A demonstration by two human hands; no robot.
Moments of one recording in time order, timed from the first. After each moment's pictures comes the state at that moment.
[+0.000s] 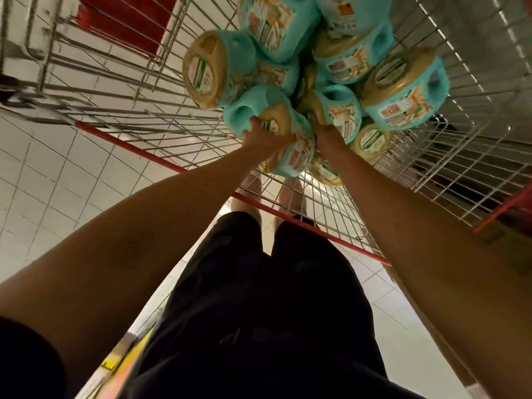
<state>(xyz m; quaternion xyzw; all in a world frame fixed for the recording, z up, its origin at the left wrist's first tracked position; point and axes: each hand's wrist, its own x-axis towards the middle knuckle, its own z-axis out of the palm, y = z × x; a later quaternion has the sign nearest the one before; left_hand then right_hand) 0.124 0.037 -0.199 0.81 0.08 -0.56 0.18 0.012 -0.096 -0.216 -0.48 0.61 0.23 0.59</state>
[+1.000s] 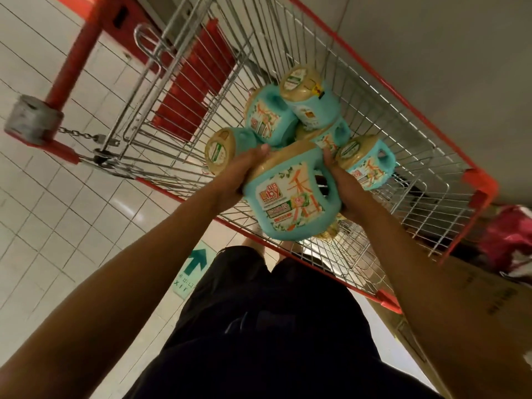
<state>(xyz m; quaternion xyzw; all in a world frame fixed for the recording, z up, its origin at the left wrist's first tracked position) 0.165 0.031 0.025 0.61 0.04 -0.61 0.51 -0.015 -0.141 -0.007 -0.42 0.45 0.08 0.78</state>
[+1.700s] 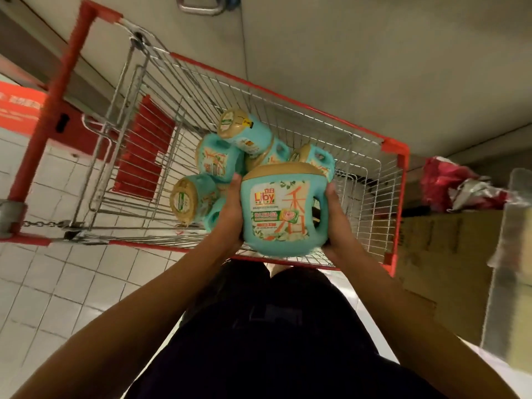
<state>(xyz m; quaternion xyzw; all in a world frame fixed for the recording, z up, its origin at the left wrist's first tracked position) 0.077 0.027 0.055 0.58 0.05 -0.62 0.52 -0.109 -0.052 0.068 -0.25 0.54 -0.21 0.78</state>
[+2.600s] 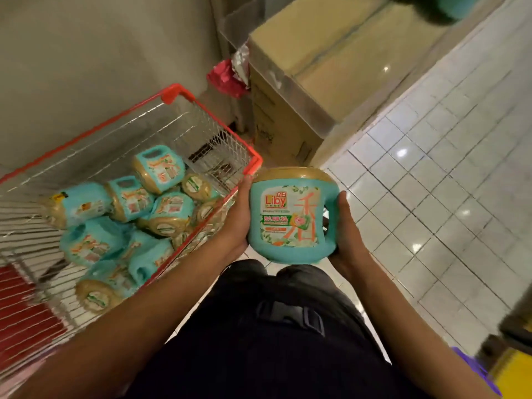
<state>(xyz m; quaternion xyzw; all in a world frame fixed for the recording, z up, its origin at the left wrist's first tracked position) -0.186 0.120 0.102 0.50 -0.32 -0.79 0.11 -0.341 0.255 0.086 0.02 0.61 -0.58 0.54</state>
